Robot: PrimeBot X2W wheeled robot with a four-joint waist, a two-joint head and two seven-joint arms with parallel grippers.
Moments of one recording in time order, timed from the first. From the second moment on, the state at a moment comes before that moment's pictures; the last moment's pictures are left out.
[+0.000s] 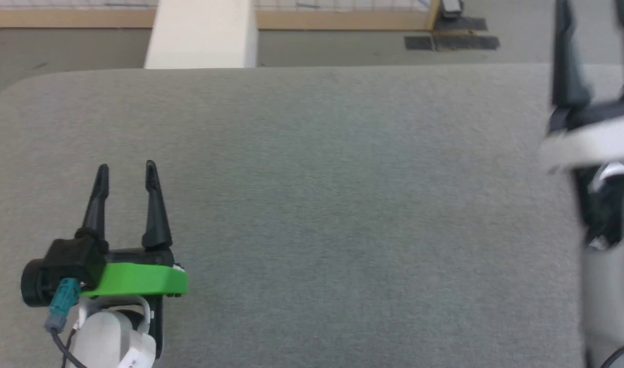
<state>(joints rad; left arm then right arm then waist) -0.13 0.10 0.04 -0.04 -0.16 -0.03 -0.26 -0.53 -0.14 -0.06 -0.02 0.19 0.13 -0.04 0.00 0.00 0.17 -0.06</state>
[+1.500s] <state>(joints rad) -0.08 0.05 -0.14 0.24 -0.21 0.01 -0.26 0.07 -0.05 -0.08 0.11 0.23 0.13 -0.26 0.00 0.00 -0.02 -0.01</state>
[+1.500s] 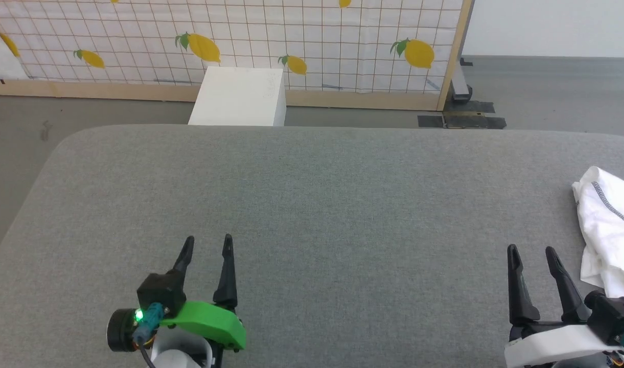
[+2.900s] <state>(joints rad) -0.07 0.05 -0.11 0.20 -0.17 0.02 -0.20 0.07 -0.05 -0.07 0.10 0.19 0.13 -0.20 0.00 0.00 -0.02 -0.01</state>
